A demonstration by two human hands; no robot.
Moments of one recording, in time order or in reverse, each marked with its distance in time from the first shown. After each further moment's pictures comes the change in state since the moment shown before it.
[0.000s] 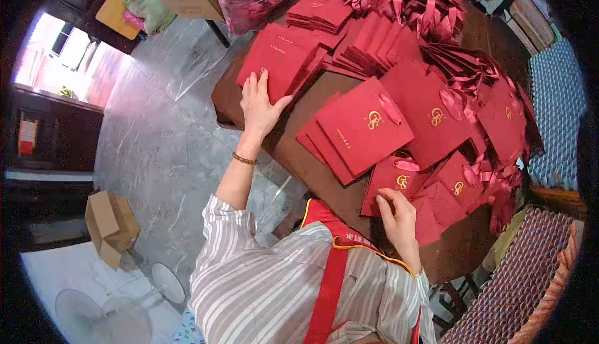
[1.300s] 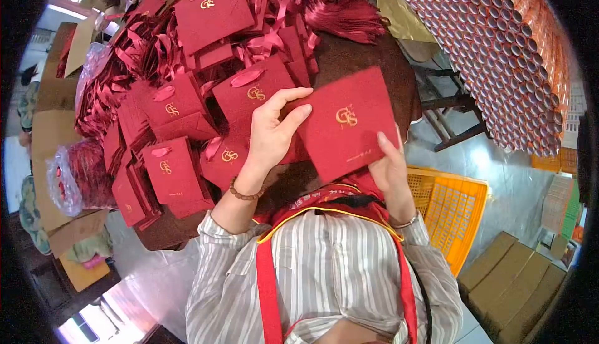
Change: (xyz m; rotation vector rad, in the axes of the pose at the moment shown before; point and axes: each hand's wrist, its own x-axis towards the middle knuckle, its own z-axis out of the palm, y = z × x) left_hand -0.161 0.367 -0.009 -1.285 -1.240 0.534; right_hand -0.198 0.053 -0.087 1.306 1.257 0.189
